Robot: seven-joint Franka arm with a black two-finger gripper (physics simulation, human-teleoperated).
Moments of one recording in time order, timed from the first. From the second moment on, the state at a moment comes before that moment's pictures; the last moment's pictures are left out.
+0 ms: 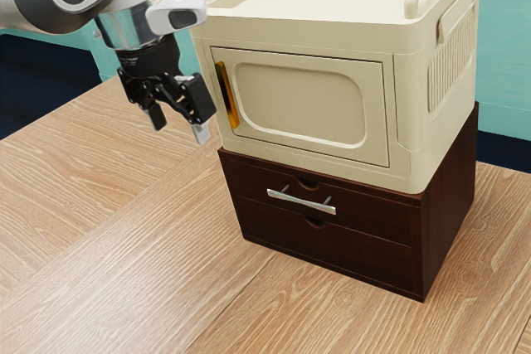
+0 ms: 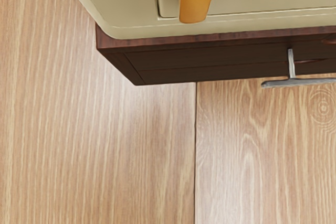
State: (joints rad) arm 0.01 -0.03 0.03 -1.40 0.02 1.45 0.03
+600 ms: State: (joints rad) arm 0.04 0.01 0.02 -1.15 -0.05 1.37 -0.37
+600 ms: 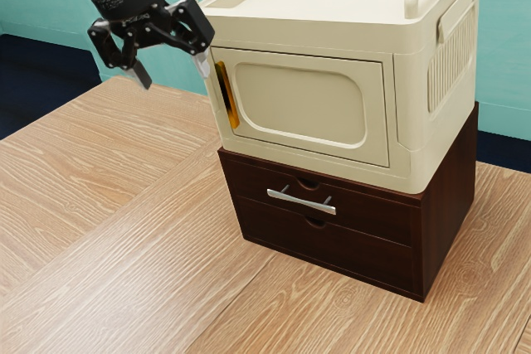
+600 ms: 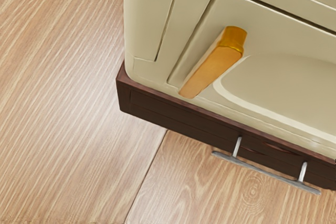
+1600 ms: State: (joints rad) arm 0.00 -0.15 -0.11 -1.87 -0.10 2.01 -1.31
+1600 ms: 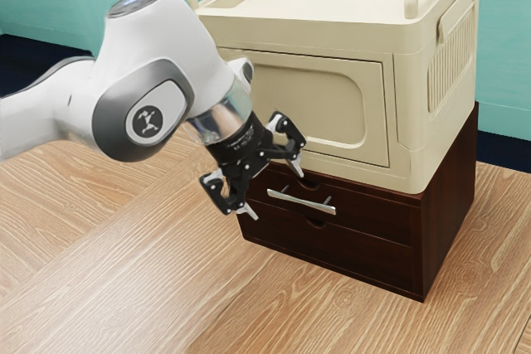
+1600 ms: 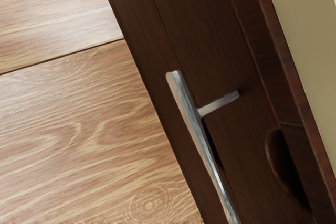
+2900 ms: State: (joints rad) arm 0.00 -0.15 -0.12 -2.01 -0.10 2.22 -1.53
